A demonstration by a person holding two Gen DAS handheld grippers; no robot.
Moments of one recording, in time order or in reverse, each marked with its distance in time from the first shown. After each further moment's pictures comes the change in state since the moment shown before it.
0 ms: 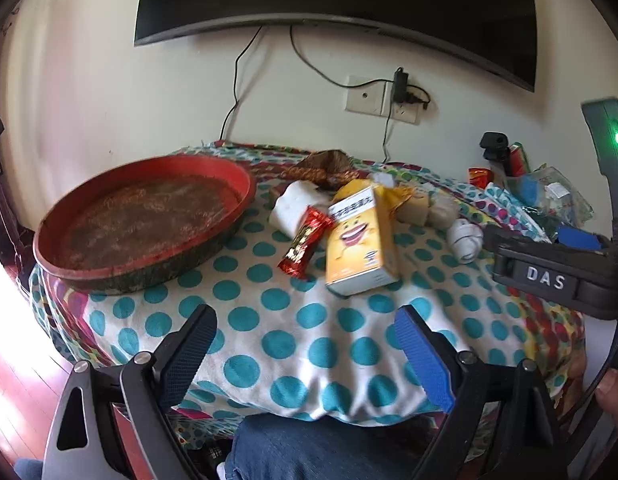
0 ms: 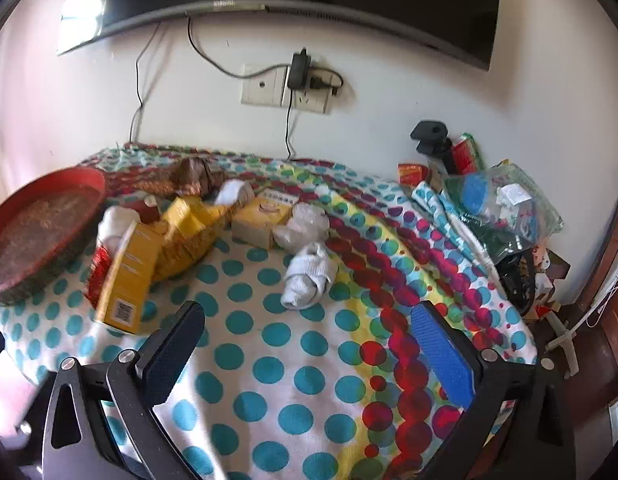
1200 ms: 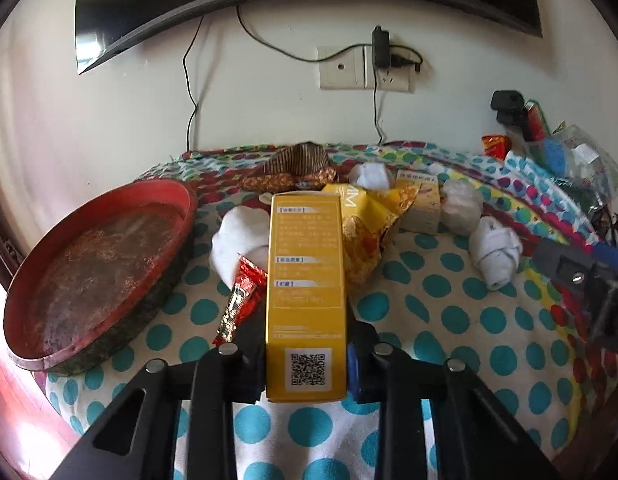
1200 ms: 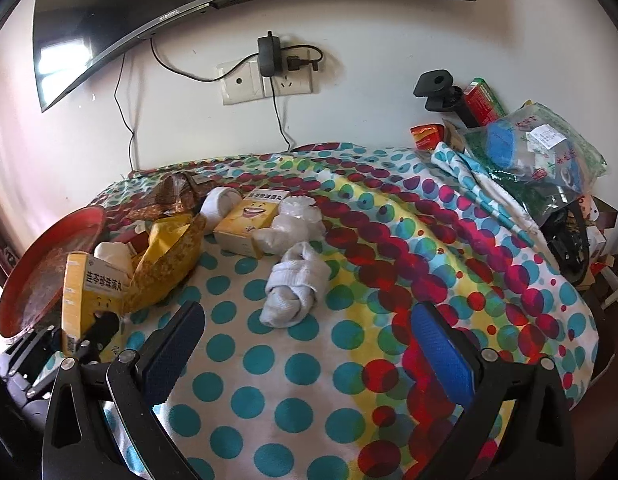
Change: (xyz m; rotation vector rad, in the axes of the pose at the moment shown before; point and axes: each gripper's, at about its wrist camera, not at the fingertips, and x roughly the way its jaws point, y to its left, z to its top) left arm 0.082 -0.056 0.042 0.153 0.051 0.073; right arm 0.044 -0.055 0.002 0.180 0.028 0.195
